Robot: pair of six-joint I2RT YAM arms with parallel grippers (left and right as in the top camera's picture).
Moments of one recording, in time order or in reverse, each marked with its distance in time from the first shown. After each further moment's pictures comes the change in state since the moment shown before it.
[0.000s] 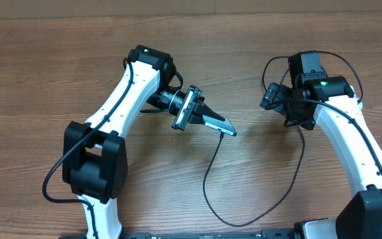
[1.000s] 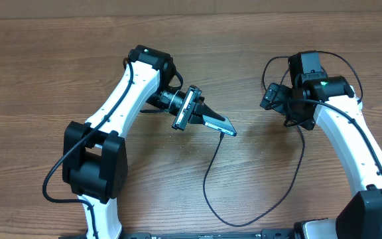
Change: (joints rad) left arm 0.000 0.000 0.000 0.000 0.000 0.000; right arm 0.000 0.000 0.000 0.000 0.000 0.000
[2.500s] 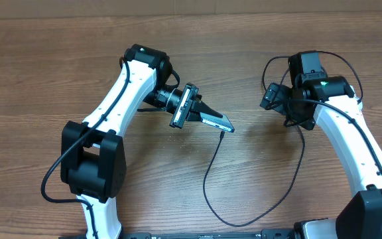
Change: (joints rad) left arm 0.023 0.000 0.000 0.000 0.011 0.000; right arm 0.000 0.000 0.000 0.000 0.000 0.000
